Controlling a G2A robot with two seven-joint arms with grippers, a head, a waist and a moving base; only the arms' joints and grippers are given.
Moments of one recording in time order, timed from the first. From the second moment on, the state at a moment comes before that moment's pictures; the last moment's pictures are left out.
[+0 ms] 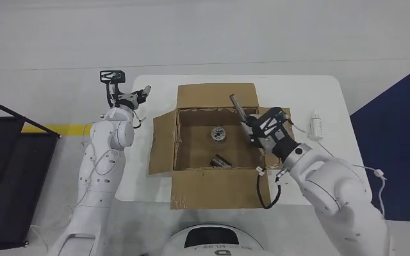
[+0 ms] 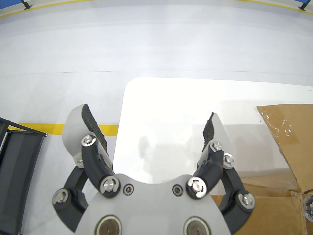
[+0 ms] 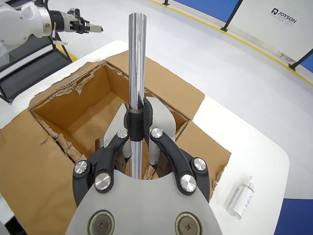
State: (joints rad) left arm 1.20 -1.33 -1.43 -1.47 1.29 0.12 -0.45; right arm -1.60 -1.06 1.33 -2.31 -1.22 -0.17 0.70
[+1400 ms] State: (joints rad) left arm 1.20 -1.33 -1.43 -1.47 1.29 0.12 -0.45; right arm -1.80 -1.08 1.52 -2.33 -1.18 -0.16 0.42
